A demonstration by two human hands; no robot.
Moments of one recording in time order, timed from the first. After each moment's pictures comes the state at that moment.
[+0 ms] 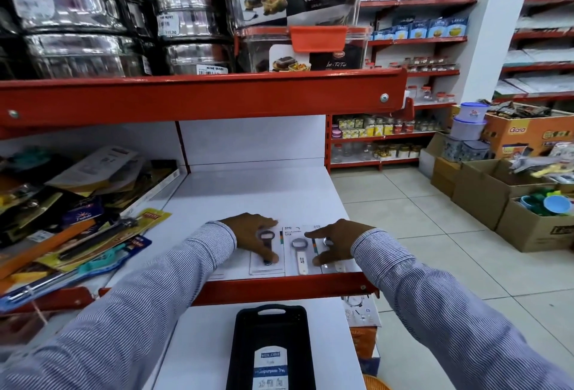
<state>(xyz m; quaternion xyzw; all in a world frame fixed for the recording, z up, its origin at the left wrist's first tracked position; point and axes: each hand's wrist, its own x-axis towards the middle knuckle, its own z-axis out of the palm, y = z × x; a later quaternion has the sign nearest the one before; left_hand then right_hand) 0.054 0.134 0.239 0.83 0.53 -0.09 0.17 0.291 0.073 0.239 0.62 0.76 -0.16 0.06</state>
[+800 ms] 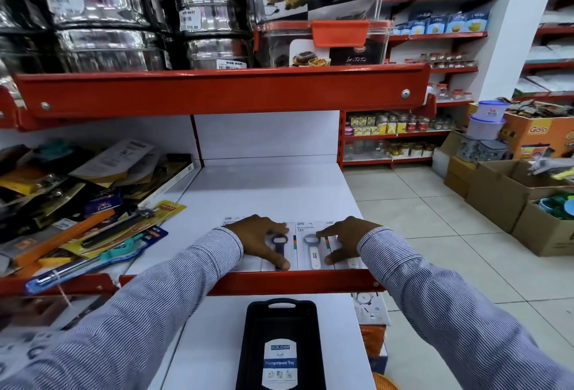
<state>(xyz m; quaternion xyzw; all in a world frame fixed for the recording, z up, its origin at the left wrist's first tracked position) 0.048 0.110 0.233 0.84 0.52 -0.06 0.16 0.274 0.058 0.256 0.61 0.77 -0.13 0.11</state>
